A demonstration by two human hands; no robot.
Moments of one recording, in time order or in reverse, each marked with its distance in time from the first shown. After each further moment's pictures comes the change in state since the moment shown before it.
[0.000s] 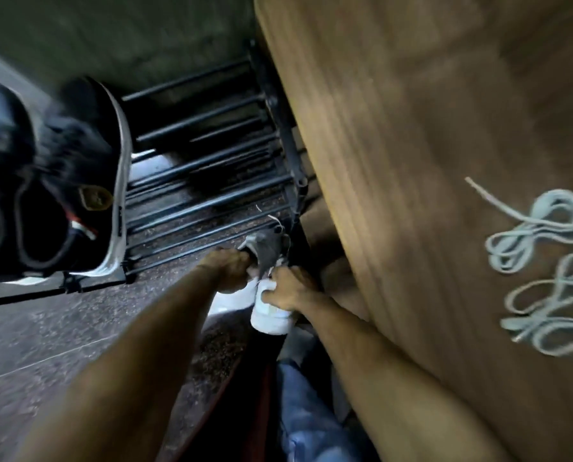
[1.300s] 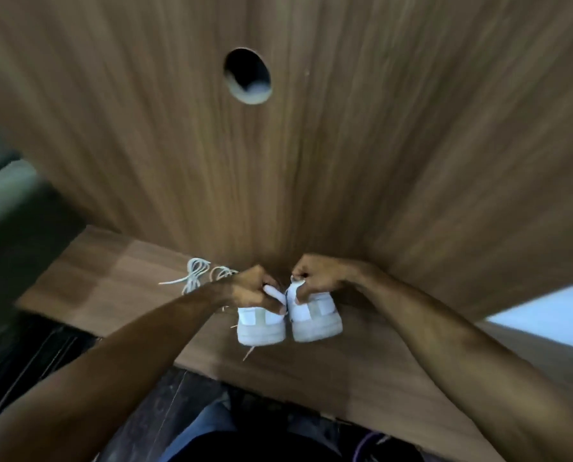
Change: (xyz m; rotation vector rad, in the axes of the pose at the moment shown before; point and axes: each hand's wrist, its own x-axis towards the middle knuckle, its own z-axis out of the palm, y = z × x) left_hand -0.437 0.454 0.110 0.600 -0.455 0.978; right_hand -0.625 0.137 -0.149 0.412 0.497 0.122
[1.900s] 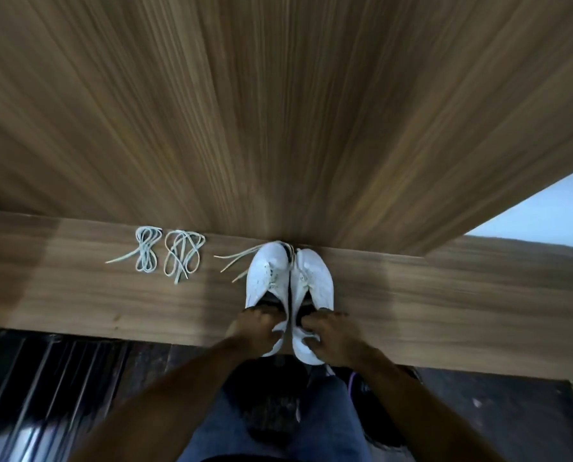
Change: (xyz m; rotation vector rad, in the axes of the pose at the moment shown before) left_hand 0.047 -0.103 0.192 0.579 0.118 0.275; right_hand -0.047 0.131 0.239 -0.101 0.408 0.160
